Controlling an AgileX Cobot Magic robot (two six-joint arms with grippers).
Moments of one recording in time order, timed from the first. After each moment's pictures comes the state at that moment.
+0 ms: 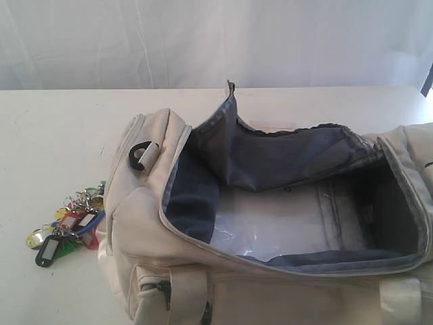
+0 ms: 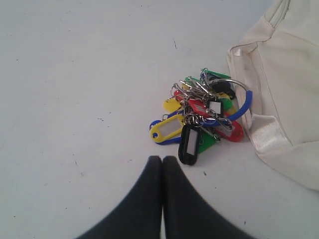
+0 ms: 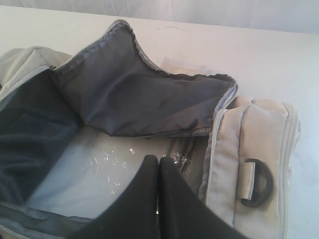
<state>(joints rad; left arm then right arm) 0.09 0.00 0.02 -0.24 0.42 0.18 -0.25 0.66 -0.85 0.52 0.94 -0.43</state>
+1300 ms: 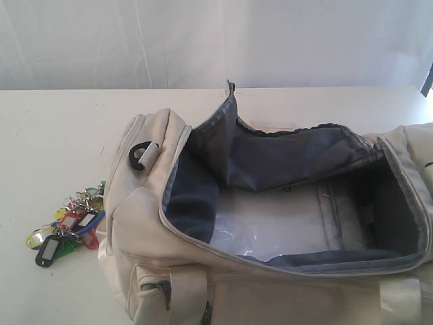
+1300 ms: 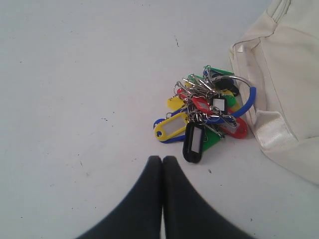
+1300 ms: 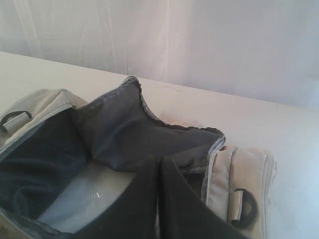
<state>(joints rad) 0.05 0.00 0.02 -0.13 0.42 0.09 -0.25 0.39 -0.85 0.52 0.94 -0.43</state>
